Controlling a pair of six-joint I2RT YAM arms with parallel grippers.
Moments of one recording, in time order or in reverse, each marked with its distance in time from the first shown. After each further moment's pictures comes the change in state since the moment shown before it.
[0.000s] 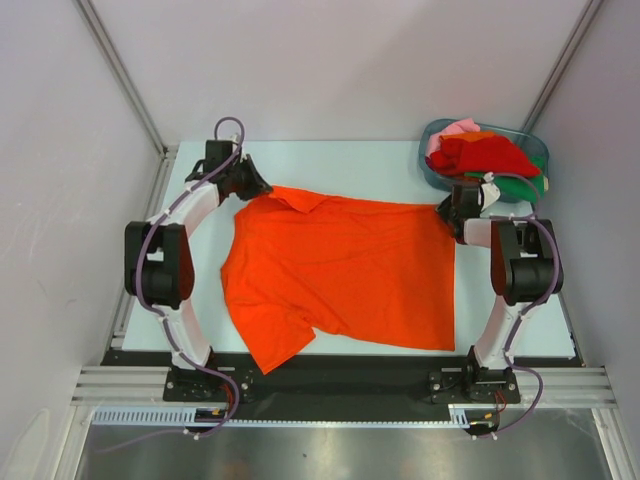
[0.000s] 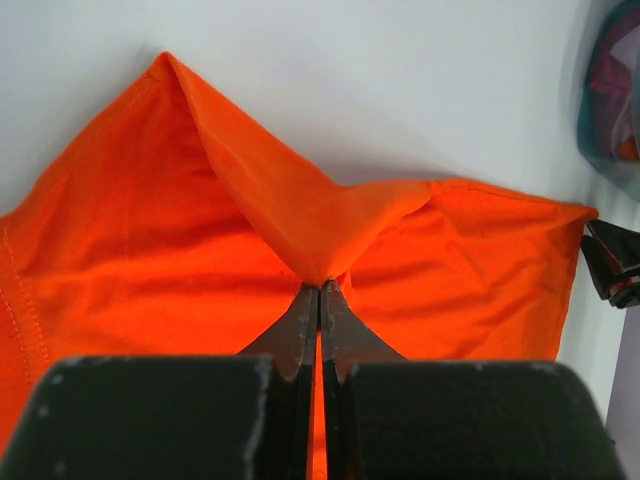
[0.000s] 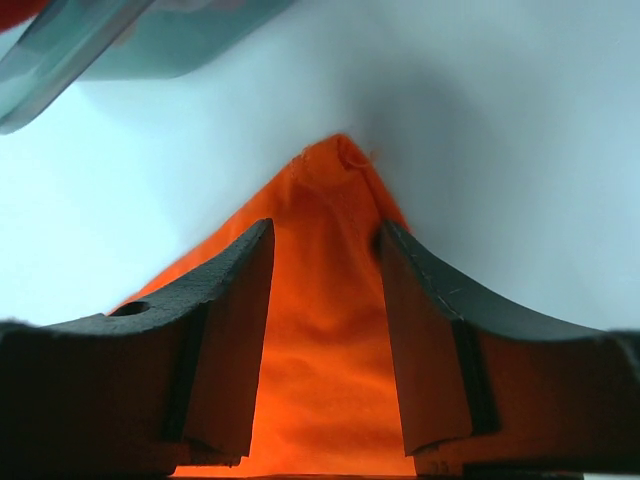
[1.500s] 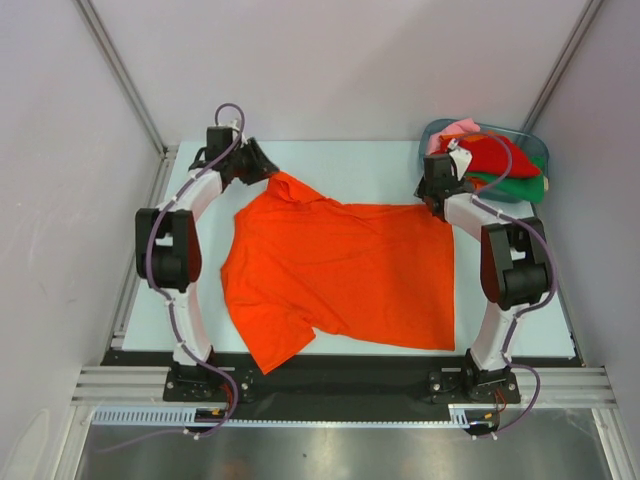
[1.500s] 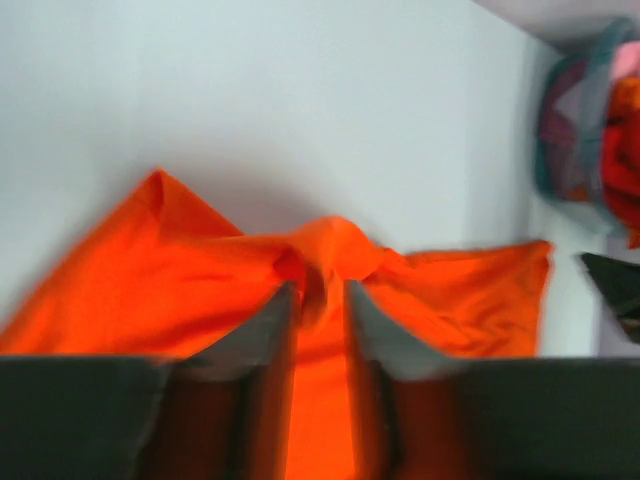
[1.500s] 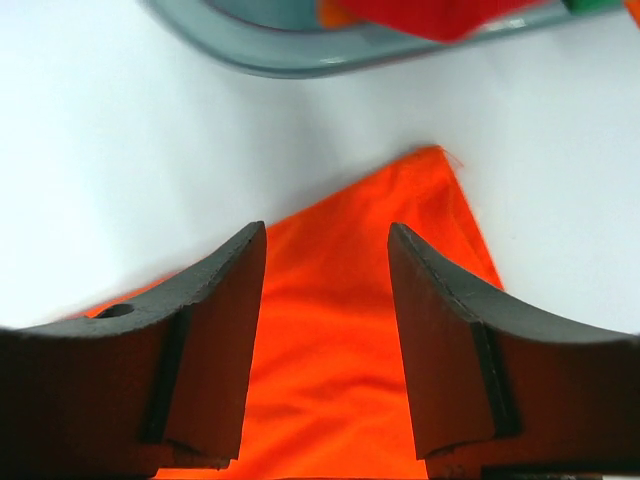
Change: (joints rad) left arm 0.021 0.099 0.103 0.091 0.055 -0.032; right arm 0.182 0.005 0.290 -0.350 0.215 -0.256
